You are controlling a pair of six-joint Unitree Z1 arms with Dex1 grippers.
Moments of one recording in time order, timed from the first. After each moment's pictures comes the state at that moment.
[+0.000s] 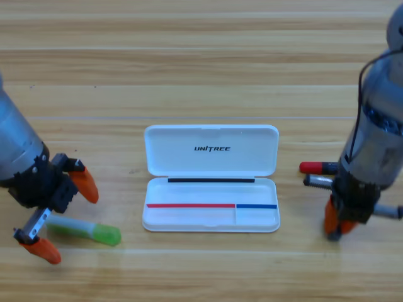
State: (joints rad) arm 0 -0.58 1.72 -0.97 0.65 -0.16 1.26; arm 1 0.78 2.00 -1.24 0.75 0.04 0.94
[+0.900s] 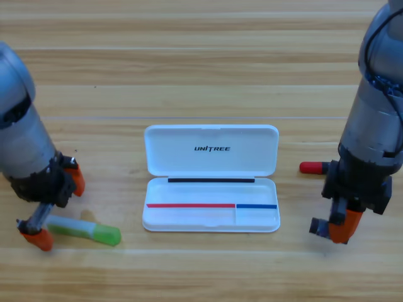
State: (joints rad) arm 0 -0.59 1.84 -1.01 0.64 0.04 1.19; arm 1 0.82 1.98 -1.43 1.04 0.14 -0.41
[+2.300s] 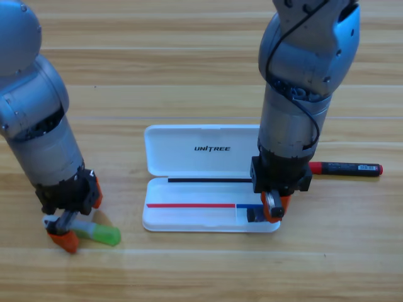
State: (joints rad) arm 0 -0.67 1.91 -1.05 0.64 0.04 1.11; arm 1 0.93 2.19 -1.78 1.13 0.04 -0.75
